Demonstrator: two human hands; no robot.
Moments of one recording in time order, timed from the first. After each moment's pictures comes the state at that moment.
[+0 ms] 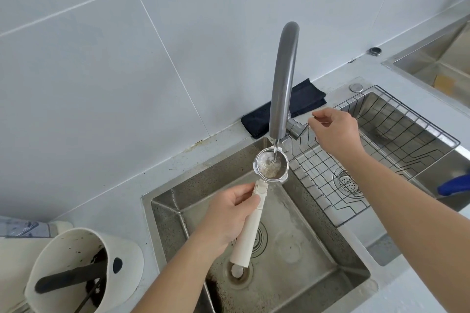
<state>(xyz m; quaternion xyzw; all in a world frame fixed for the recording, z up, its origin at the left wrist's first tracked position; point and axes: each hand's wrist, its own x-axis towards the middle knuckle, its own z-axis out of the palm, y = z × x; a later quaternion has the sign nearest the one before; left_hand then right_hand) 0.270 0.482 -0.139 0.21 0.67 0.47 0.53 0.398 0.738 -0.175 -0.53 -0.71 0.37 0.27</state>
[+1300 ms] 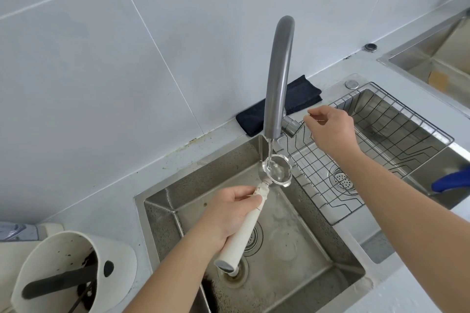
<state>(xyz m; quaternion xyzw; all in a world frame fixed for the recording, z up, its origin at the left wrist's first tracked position) 0.272 0.495 -0.142 0.13 0.69 0.43 0.56 0.398 0.740 -0.180 -0.54 -0.70 0.38 0.27</state>
